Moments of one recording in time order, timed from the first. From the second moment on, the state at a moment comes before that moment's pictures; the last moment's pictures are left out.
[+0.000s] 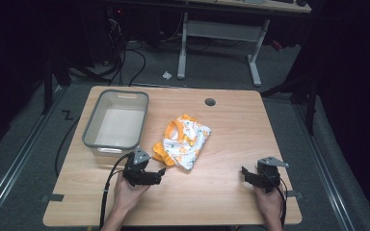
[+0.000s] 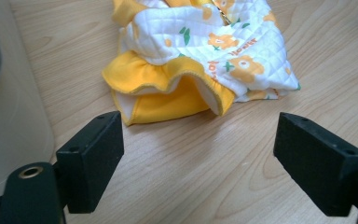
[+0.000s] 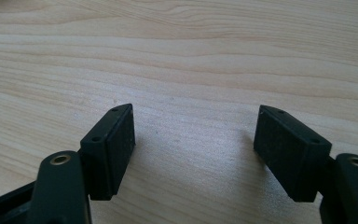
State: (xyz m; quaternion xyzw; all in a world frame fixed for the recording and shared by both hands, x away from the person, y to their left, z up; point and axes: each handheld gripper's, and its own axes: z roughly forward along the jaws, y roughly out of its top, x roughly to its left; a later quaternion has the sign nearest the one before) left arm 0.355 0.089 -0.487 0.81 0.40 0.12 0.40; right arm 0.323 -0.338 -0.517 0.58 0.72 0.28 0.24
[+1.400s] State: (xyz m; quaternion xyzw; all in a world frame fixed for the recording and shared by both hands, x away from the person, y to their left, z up) left arm 0.423 0.027 -0.461 0.81 0.44 0.11 0.38; right arm 0.322 -0.338 -0.517 0.58 0.72 0.28 0.24
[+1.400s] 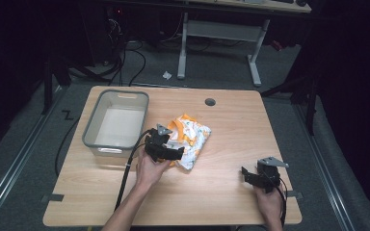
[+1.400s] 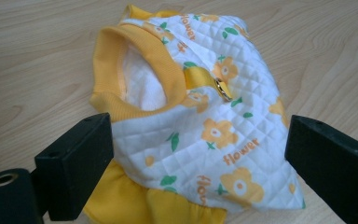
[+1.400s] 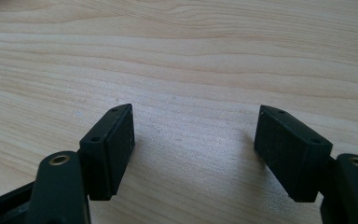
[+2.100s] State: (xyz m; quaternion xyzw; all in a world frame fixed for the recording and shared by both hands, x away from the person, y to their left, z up) left arm 0.472 0.005 -0.468 0.81 0.46 0.11 0.35; right arm 0.322 -0.338 -0.517 0.58 0.72 0.28 0.24
